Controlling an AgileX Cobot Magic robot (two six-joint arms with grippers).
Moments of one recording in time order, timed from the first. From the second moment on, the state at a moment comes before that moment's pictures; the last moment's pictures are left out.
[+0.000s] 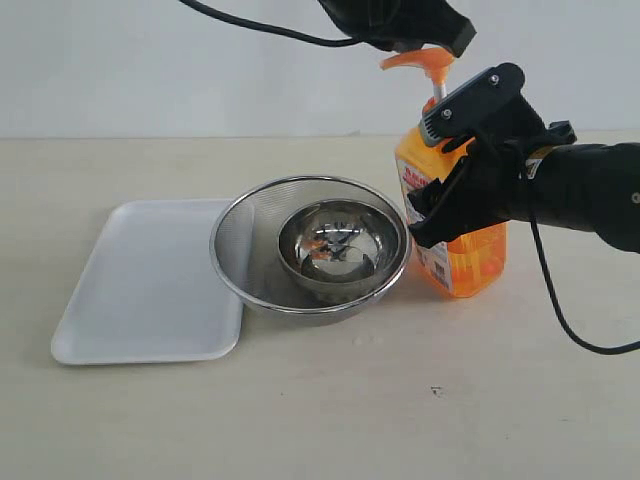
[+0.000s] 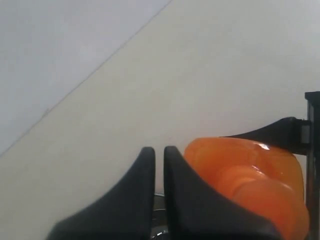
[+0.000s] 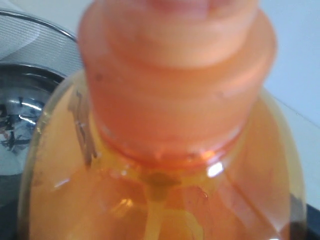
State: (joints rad) left arm -0.72 2.04 -2.04 -0.01 0.81 0.16; right arm 0.43 1.59 -0.77 0.12 -0.20 -0.46
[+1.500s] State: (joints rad) left arm -0.72 2.02 -2.04 0.01 0.93 0.10; right arm 0.43 1.59 -0.77 0.12 -0.21 -0.45
